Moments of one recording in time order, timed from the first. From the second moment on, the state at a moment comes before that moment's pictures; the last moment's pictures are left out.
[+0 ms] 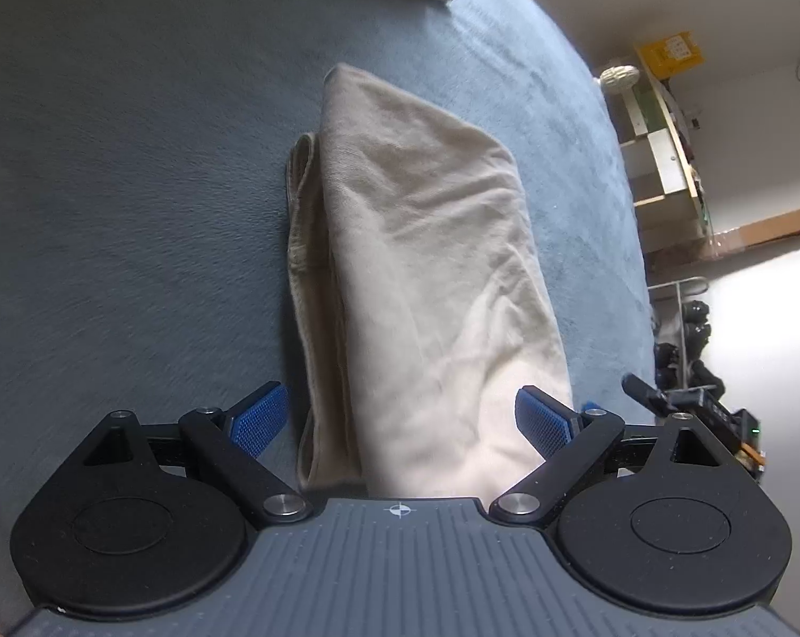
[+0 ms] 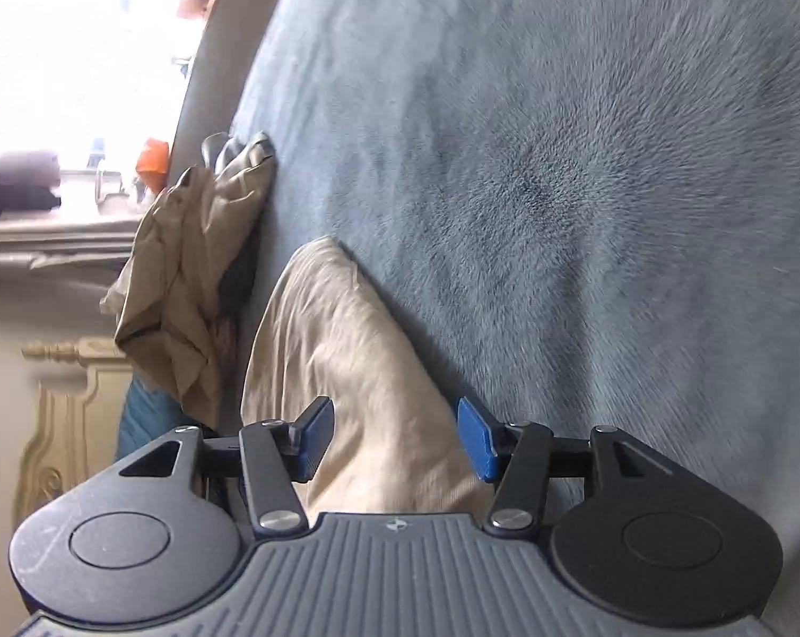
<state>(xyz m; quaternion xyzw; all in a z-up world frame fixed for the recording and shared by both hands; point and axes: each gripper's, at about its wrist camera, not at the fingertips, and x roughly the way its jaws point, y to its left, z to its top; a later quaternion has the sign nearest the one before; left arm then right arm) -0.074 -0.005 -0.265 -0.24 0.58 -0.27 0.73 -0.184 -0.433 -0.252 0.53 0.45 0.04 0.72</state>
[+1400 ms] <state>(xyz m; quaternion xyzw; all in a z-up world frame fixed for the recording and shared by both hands) -0.222 -0.090 -0.242 0.37 0.26 -0.39 0.81 -0.222 -0.221 -0.194 -0.16 0.41 0.07 0.90</state>
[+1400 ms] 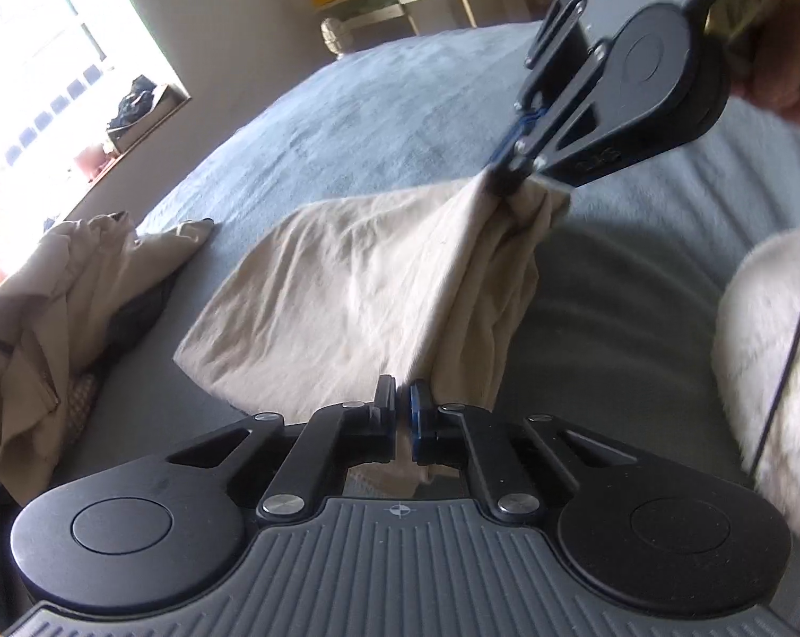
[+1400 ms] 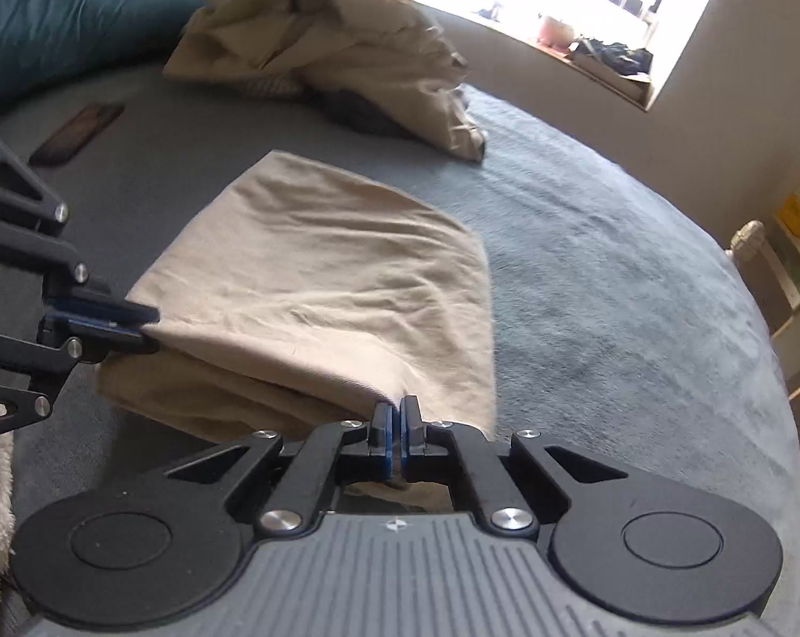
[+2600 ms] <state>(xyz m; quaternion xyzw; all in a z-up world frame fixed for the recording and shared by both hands) -0.171 -0.065 -0.241 0.18 0.43 -0.31 0.83 -0.233 -0.323 -0.213 0.26 0.50 0.02 0.83</state>
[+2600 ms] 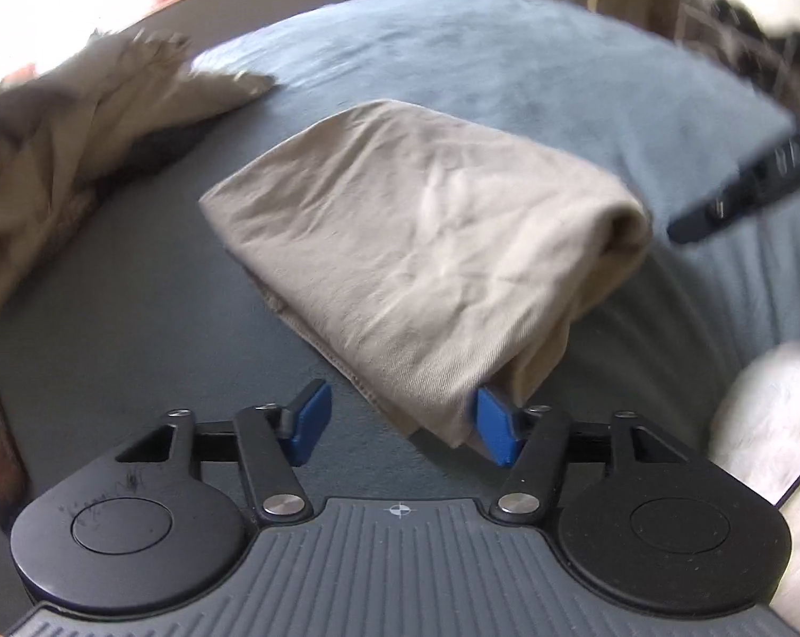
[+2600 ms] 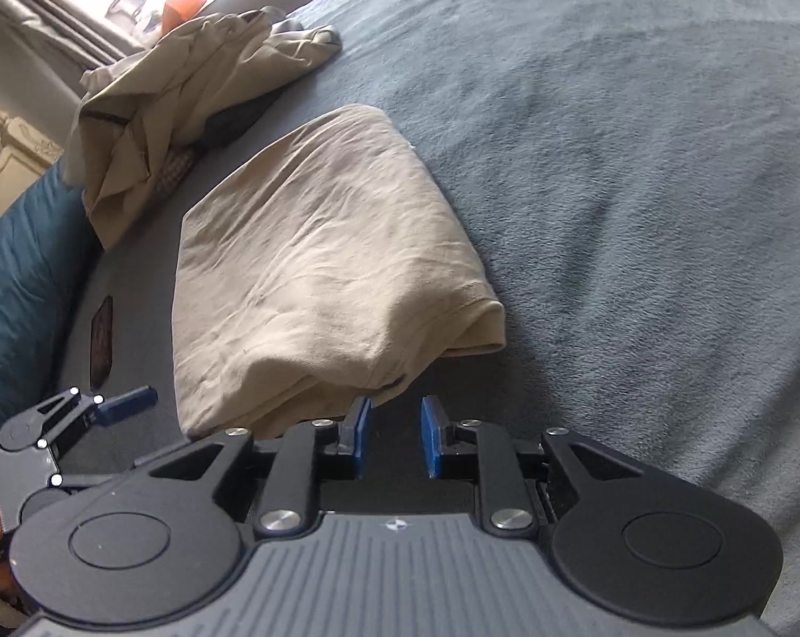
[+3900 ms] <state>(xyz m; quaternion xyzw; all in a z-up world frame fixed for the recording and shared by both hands) -0.103 -0.032 -0.286 -0.16 0.59 -0.31 0.73 -0.215 -0.388 -0.290 0.65 0.40 0.02 0.65</state>
